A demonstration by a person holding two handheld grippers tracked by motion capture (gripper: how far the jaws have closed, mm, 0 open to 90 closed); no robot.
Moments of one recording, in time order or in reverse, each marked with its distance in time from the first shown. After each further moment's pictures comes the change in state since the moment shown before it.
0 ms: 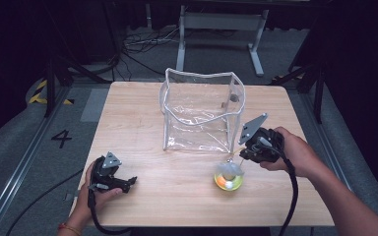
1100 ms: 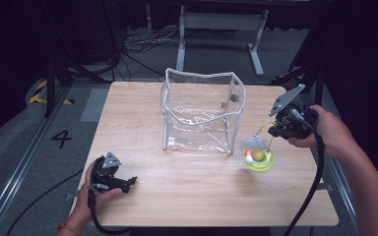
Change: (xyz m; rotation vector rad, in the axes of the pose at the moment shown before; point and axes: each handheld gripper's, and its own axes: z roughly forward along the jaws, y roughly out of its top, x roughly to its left) left arm 0.000 0.000 0.000 0.000 0.000 0.000; right arm -0.054 -0.030 -0.056 0.030 -0.132 0.145
